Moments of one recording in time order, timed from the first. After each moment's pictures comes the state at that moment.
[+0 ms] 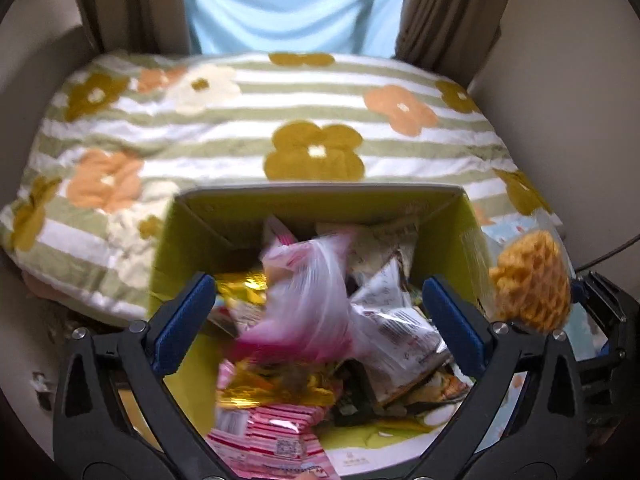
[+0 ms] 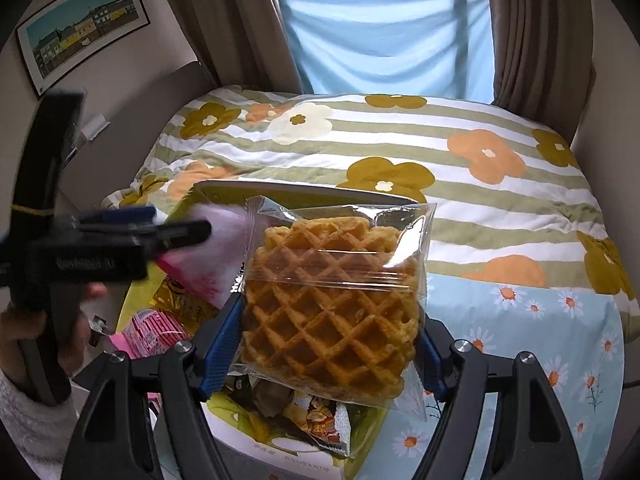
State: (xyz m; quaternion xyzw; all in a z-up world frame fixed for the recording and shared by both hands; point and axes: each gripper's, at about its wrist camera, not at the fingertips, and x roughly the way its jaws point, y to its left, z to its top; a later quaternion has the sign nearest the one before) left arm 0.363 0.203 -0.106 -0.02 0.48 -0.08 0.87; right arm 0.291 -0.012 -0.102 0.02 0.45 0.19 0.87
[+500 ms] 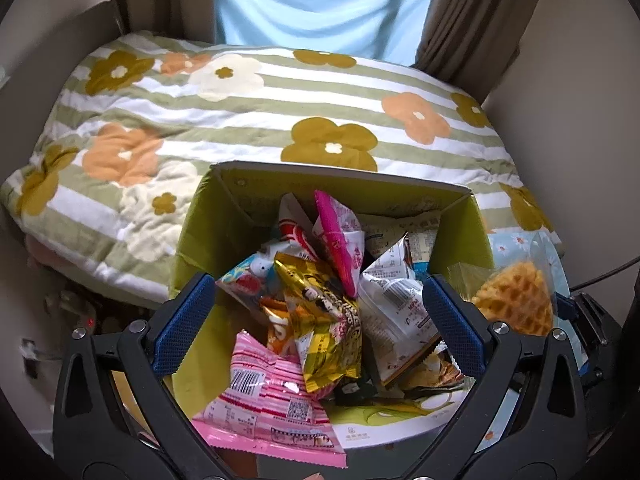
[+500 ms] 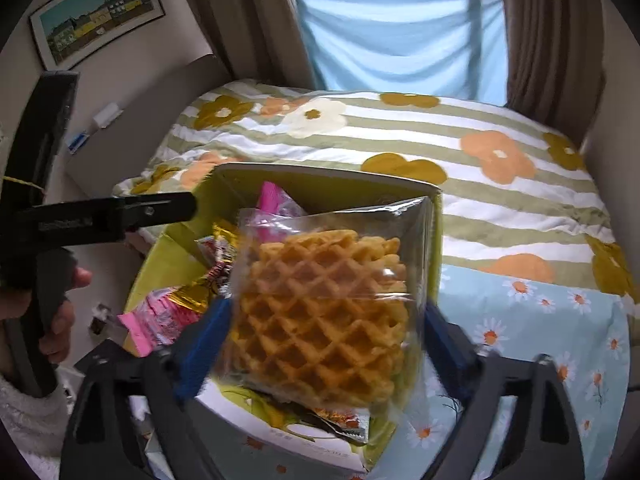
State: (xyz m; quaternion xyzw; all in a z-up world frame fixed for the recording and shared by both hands) left arm 0.338 0.228 -0.103 -0.06 0.49 -0.05 0.87; right arm 0.277 -0.001 -0.109 0.01 0.46 0.19 0.87
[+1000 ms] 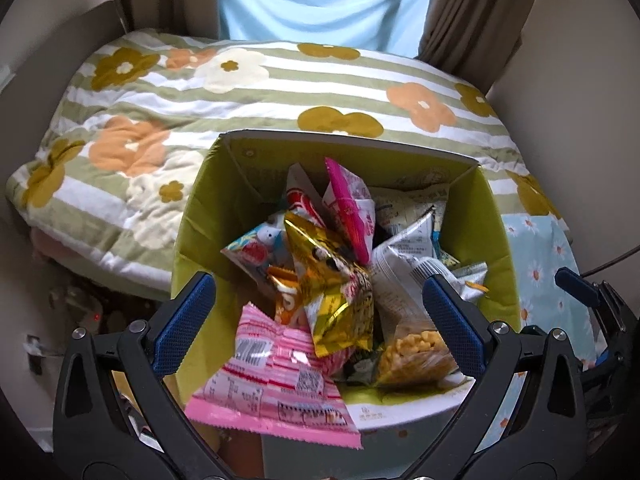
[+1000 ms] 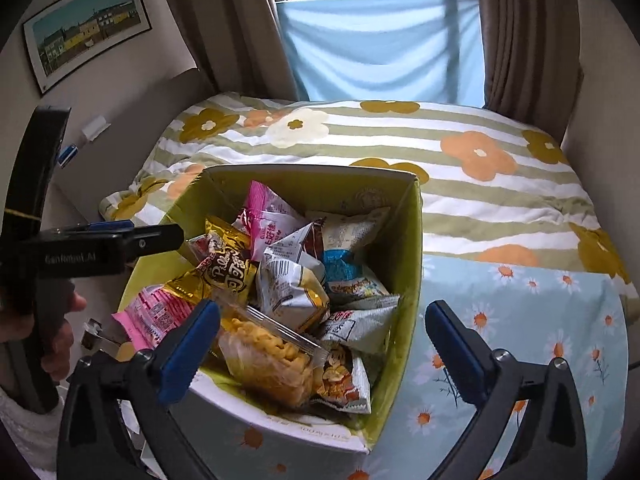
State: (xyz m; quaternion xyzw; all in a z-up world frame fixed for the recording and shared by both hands) left arm 0.312 0.228 -0.117 -0.05 0.50 -0.05 0.87; right arm 0.248 -0.012 -0.111 0.02 0.43 0.17 0.89
